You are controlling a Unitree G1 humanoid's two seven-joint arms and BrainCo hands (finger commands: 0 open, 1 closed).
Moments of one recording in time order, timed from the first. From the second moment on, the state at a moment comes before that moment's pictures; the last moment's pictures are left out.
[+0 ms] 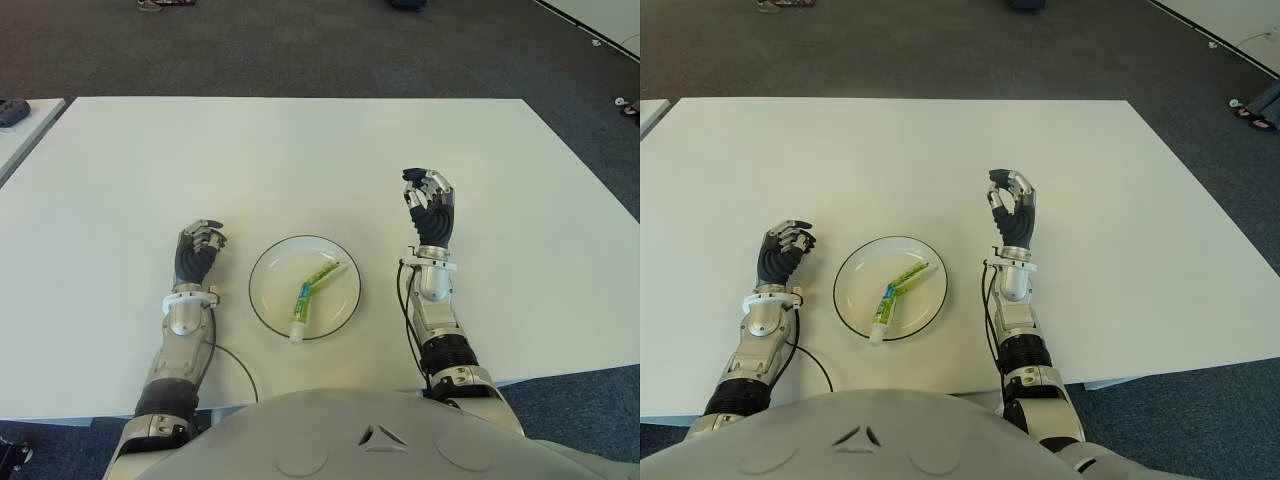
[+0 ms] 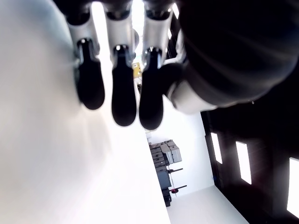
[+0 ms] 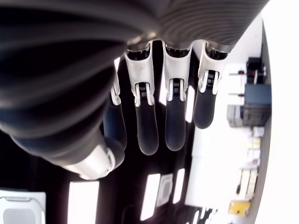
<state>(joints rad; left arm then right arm) 0.13 0.14 0.10 0.41 0.13 -0.39 0.20 -0.14 -0.01 -0.03 0.52 -0.17 -0.70 -0.33</state>
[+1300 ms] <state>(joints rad) 0.13 0.14 0.09 0.40 0.14 -0.37 0.20 -0.08 -0.02 -0.03 0.63 -0.20 -0.63 -0.36</state>
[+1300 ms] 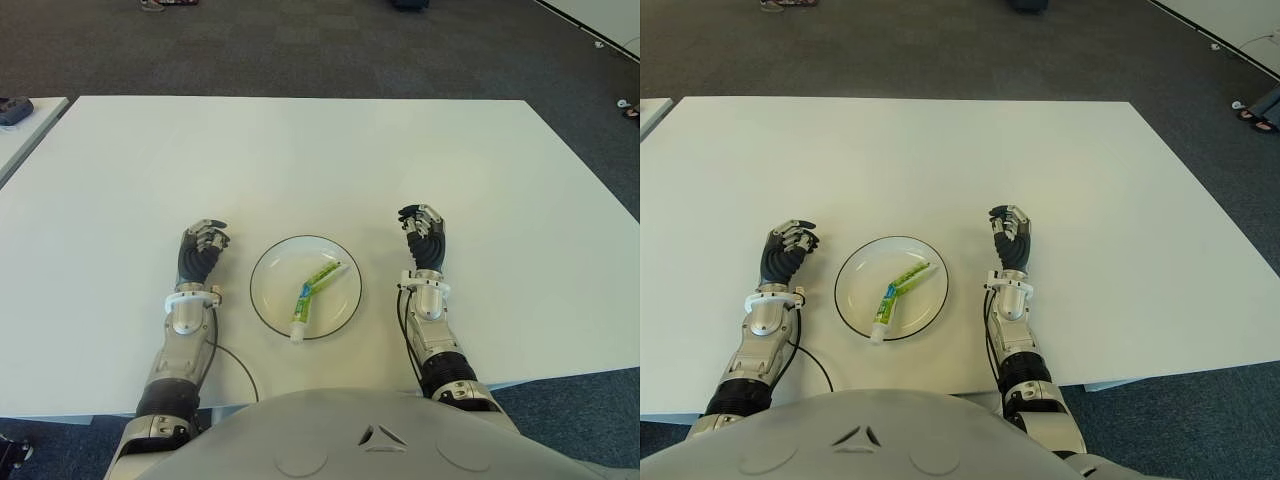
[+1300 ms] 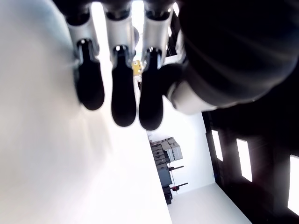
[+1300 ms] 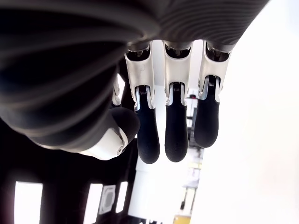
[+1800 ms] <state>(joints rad) 0.13 0.14 0.08 0.39 0.14 -0.36 0.20 -0.06 -0.05 -0.01 0.56 -0.15 -0.44 -0.17</state>
